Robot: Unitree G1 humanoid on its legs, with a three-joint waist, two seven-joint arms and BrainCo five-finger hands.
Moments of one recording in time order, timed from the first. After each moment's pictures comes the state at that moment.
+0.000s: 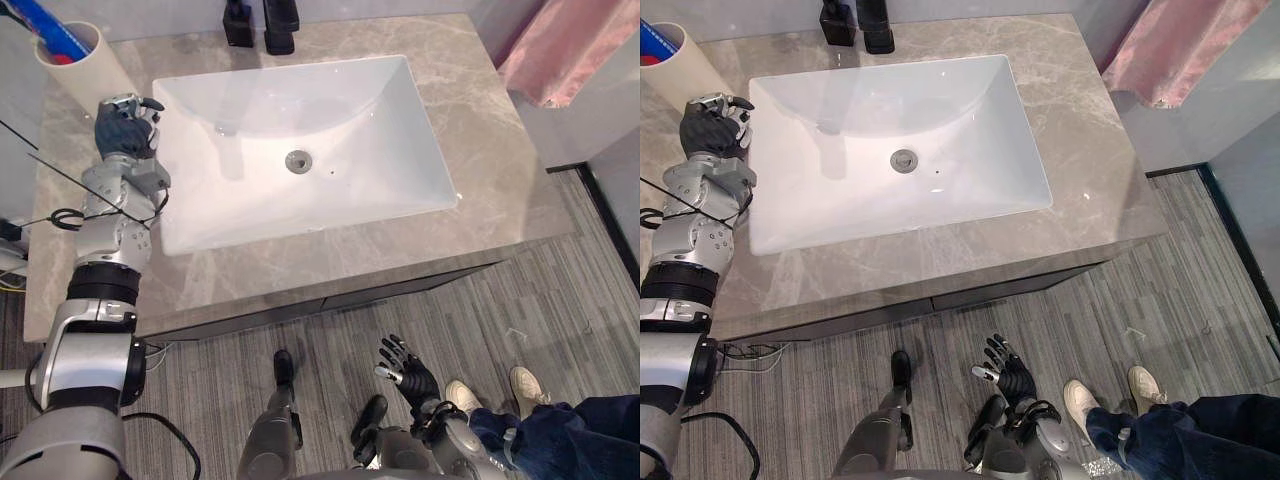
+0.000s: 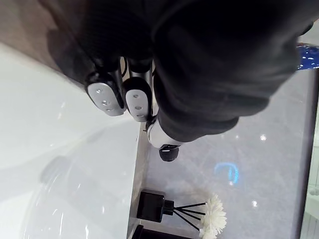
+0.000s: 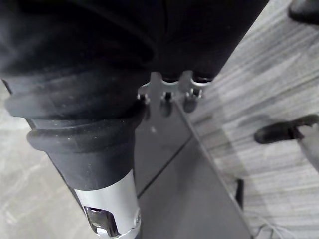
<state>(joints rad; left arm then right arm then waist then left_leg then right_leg) -0.85 0.69 -0.04 0.68 -0.71 -0.10 0.10 0.27 -0.09 0.17 0.25 0.50 -0.02 0.18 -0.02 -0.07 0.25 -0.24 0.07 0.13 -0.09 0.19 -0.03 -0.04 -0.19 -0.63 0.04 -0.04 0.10</state>
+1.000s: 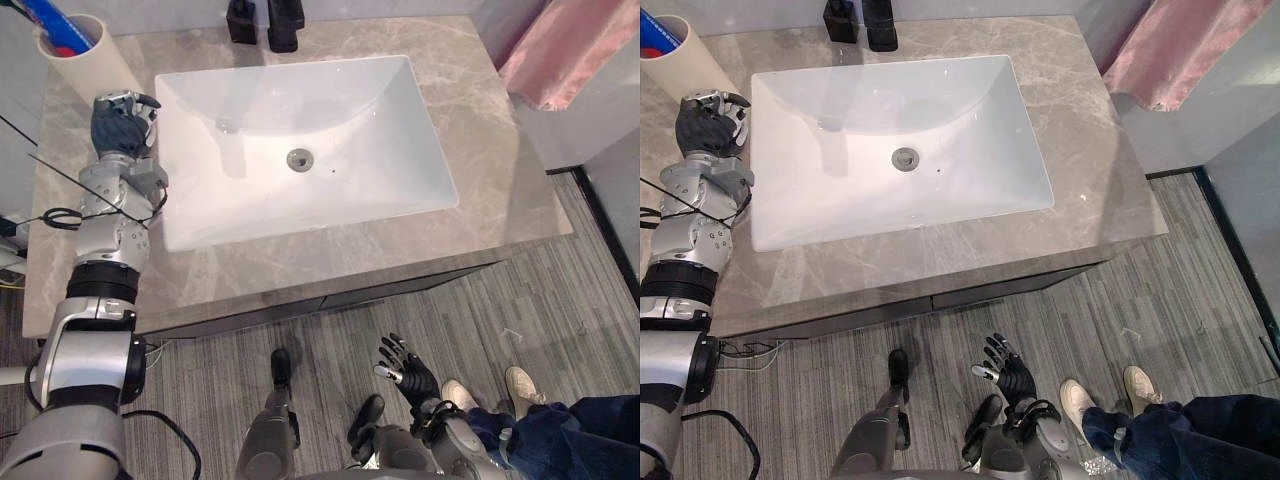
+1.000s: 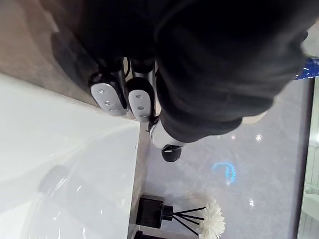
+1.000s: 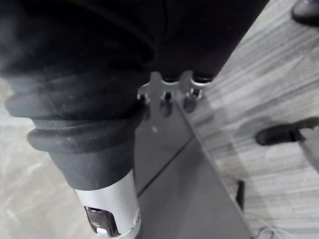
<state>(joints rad) -0.86 0.69 -0.03 0.71 -0.69 -0.13 0.09 0.27 -0.09 0.18 0.24 0.50 -0.02 0.18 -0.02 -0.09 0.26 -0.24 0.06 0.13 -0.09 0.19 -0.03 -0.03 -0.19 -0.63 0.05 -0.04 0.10</state>
